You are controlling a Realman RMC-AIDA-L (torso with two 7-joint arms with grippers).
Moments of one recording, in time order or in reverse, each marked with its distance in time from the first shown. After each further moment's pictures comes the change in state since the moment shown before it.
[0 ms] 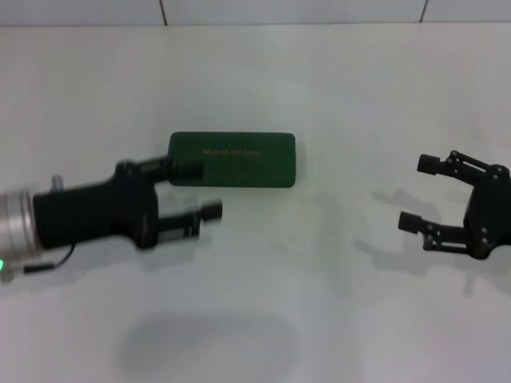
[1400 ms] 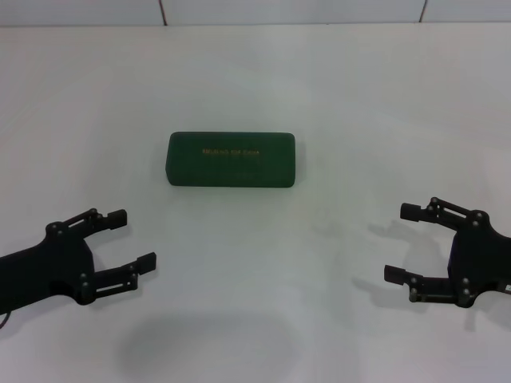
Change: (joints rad) left arm 0.147 -0.067 -0.360 -0.005 0.311 0.043 0.143; right arm -0.041 0.034 0.000 -0.001 -0.113 0.002 -0.085
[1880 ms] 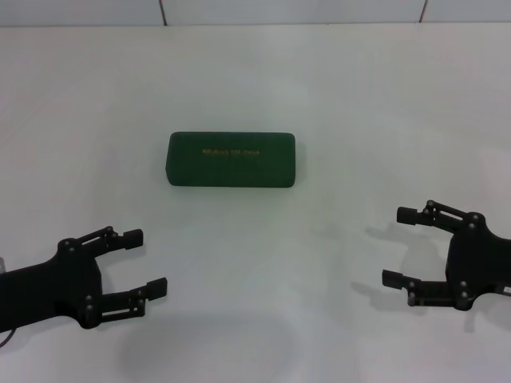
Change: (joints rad) left arm -0.005 0.006 0.005 0.004 0.045 0.102 -0.032; right arm 0.010 -0.002 -0.004 -0.002 -0.018 -0.001 0.003
